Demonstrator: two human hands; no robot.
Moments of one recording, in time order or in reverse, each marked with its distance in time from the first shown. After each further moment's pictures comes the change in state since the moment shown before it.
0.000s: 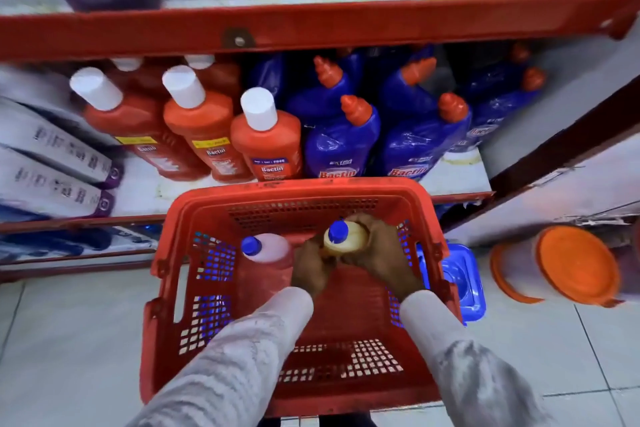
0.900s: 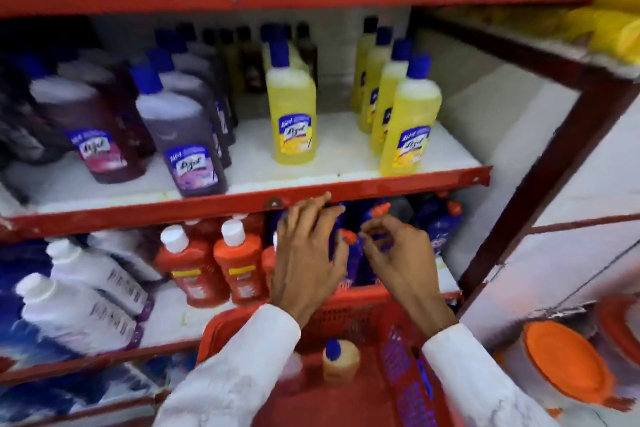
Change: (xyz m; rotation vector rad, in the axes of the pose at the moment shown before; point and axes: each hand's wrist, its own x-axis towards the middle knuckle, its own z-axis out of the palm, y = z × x) left_hand -0.050 0.219 -0.164 0.366 0.556 0.941; right_hand -0.047 -0.181 -0.111 -0.084 0.643 -0.389
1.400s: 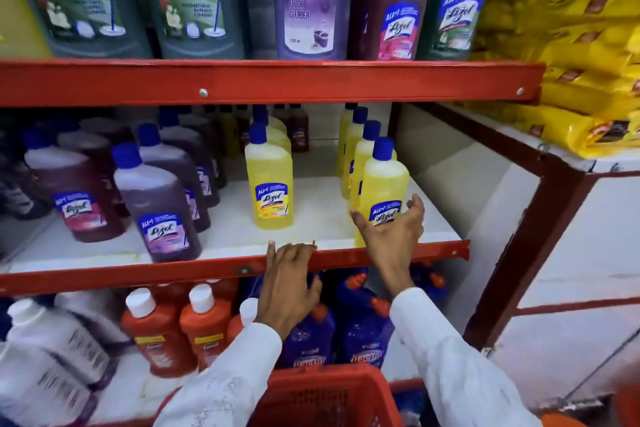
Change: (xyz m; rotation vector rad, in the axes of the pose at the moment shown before) left_hand 0.069 -0.023 0.060 0.207 -0.232 -0.114; right_hand 0.148 0.012 -0.021 0.204 0.340 0.248
